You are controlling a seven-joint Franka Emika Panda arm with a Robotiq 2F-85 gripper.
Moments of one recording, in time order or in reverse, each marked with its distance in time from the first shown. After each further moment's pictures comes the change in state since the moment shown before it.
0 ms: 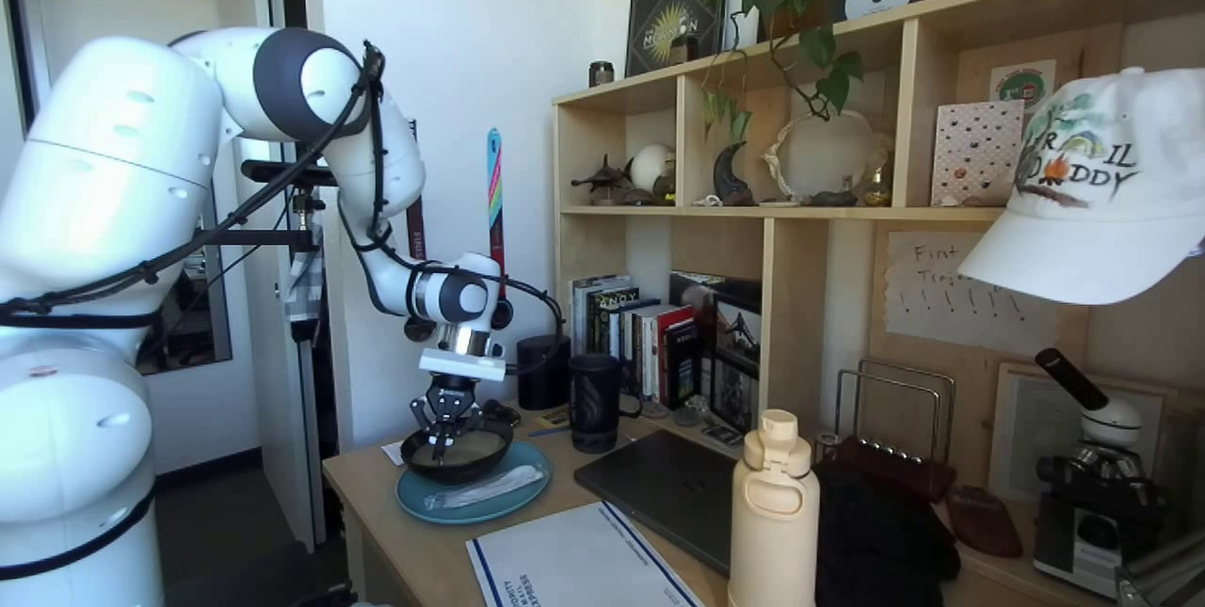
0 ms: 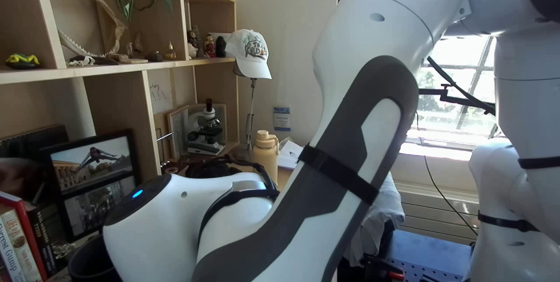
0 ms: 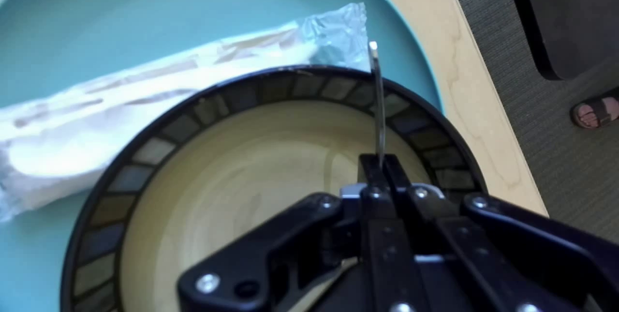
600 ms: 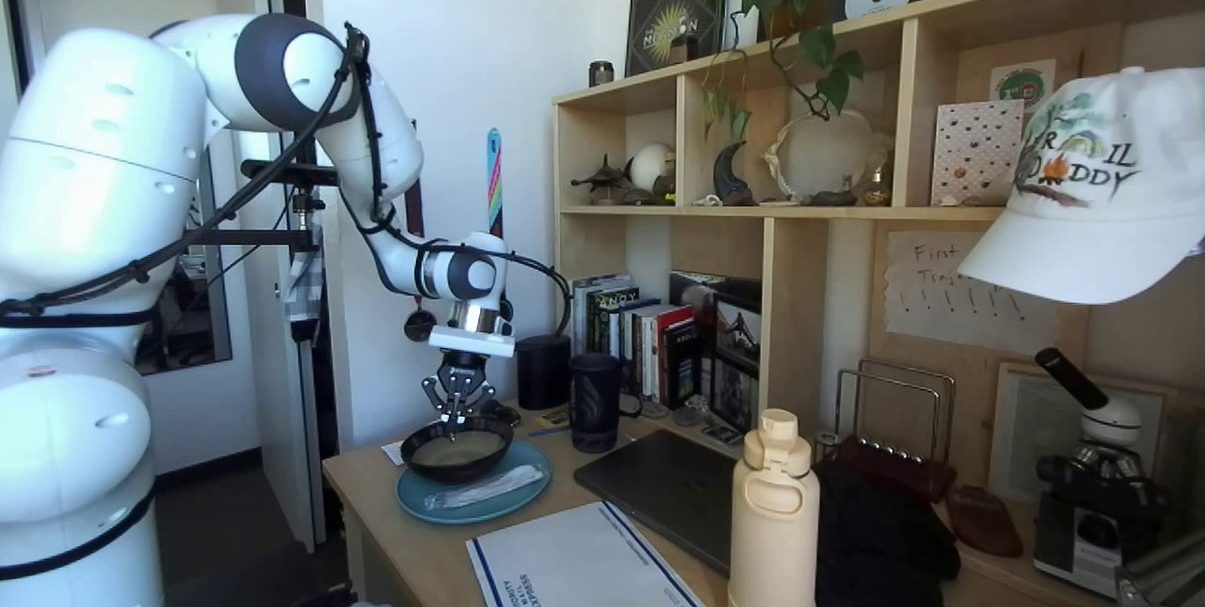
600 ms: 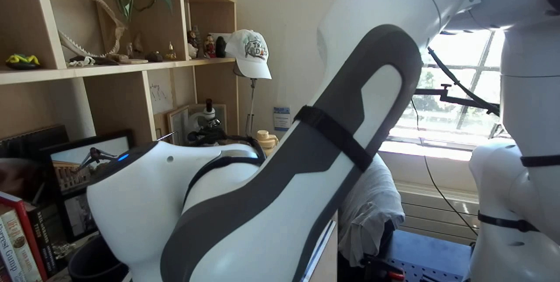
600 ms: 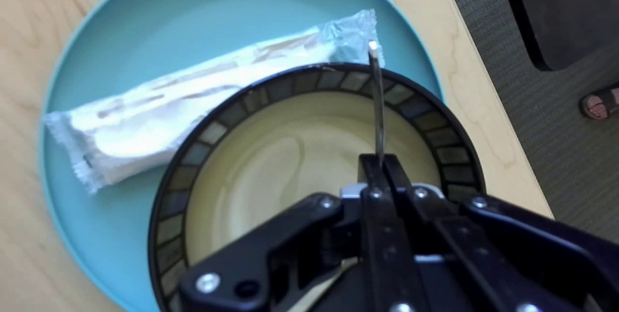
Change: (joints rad) arm -0.006 -0.049 -0.012 0.050 -0.001 -0.082 0.008
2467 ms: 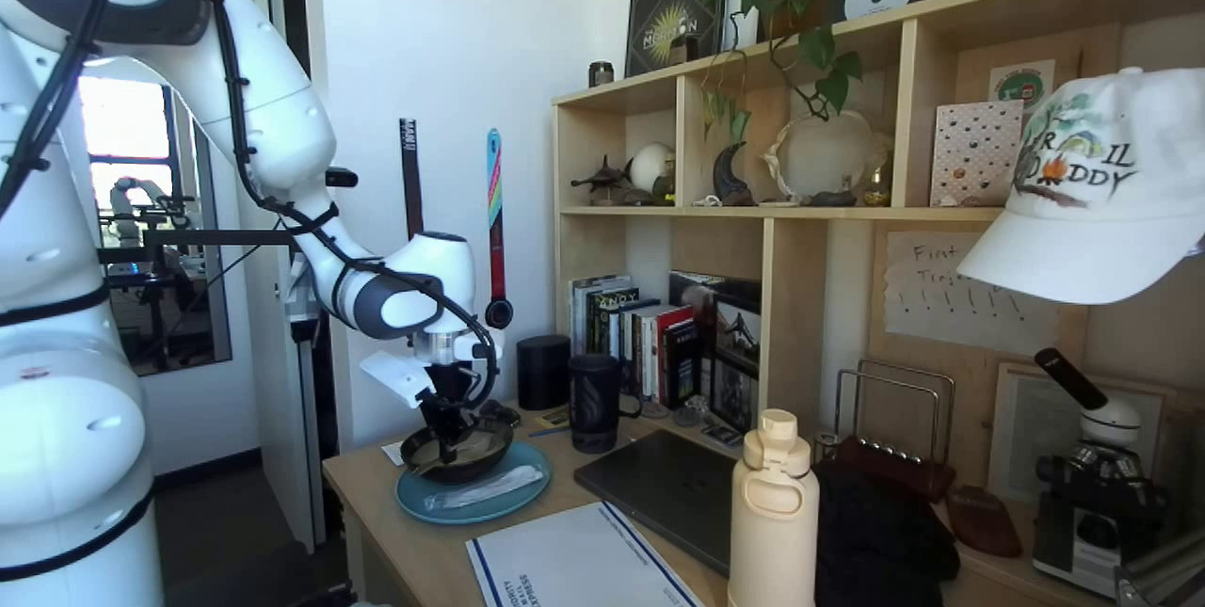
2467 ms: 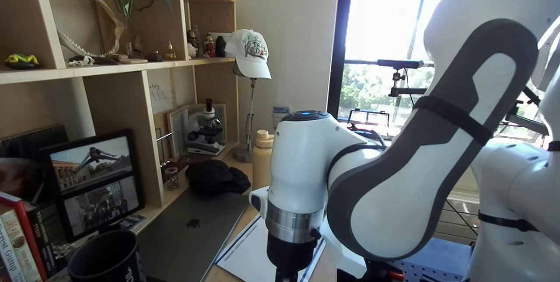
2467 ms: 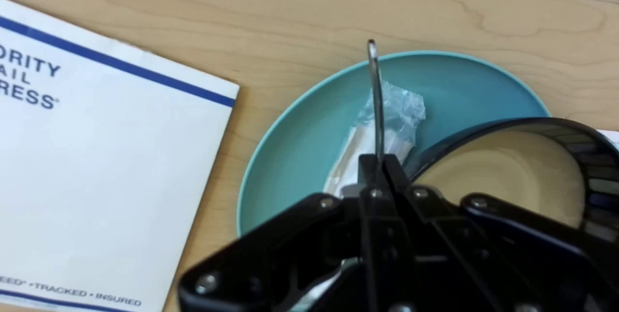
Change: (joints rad) arm -0.028 -0.412 -0.105 -0.592 0.291 0.549 0.537
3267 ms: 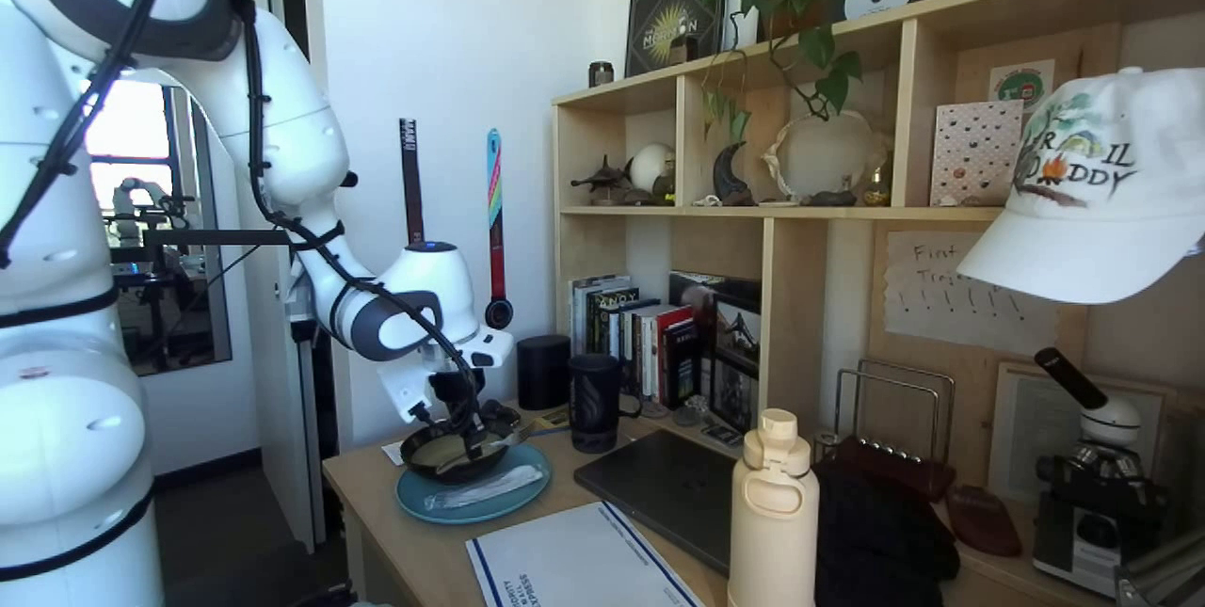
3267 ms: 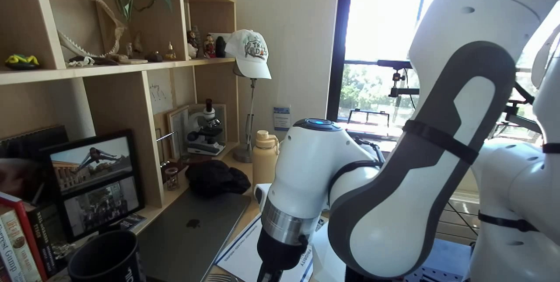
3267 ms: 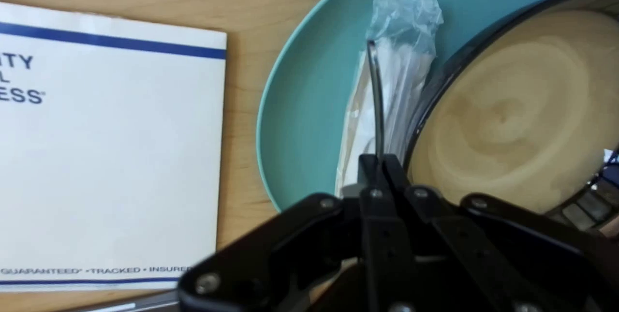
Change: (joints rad) arm 0.000 0.070 -0.007 -0.021 -0.005 0.261 0.215
